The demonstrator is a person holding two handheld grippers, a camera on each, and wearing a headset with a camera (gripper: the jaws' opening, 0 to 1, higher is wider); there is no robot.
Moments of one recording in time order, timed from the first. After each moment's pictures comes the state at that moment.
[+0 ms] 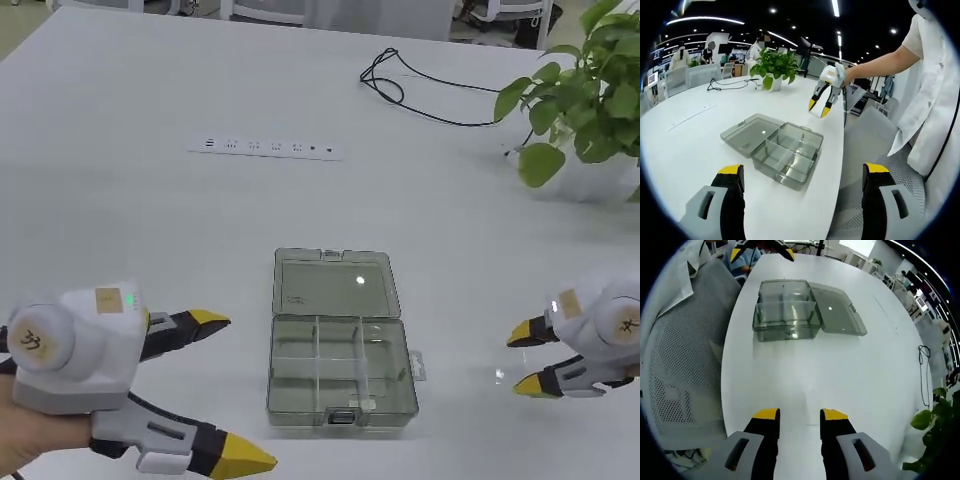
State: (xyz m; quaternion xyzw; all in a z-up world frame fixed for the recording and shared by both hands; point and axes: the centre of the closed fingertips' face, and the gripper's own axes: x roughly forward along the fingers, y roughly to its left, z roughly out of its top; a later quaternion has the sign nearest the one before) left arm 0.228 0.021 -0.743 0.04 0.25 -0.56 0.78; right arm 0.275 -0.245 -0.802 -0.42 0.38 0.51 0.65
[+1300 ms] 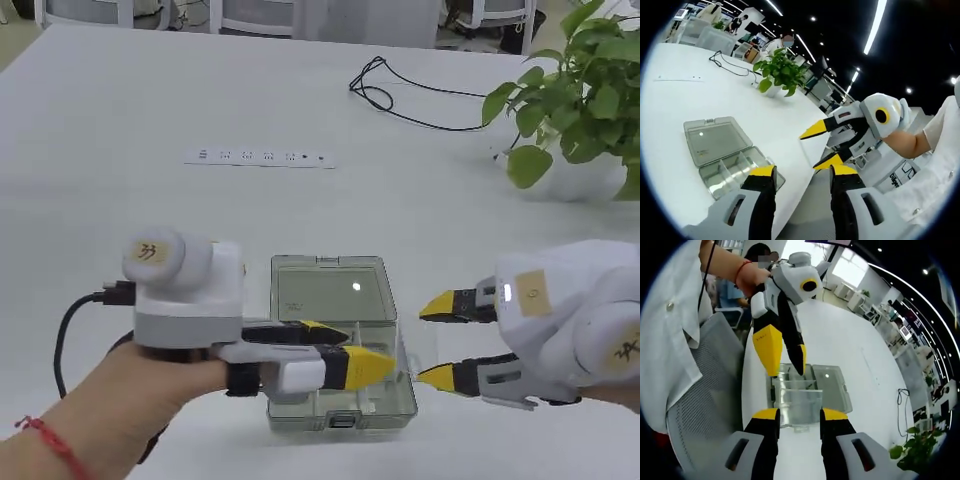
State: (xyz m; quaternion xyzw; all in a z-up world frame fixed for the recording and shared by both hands) left arm 0.237 -0.075 -0.688 -0.20 0.33 -0.54 0.75; right arm 0.236 -0.102 -0.696 -0.40 0.26 0.51 0.71
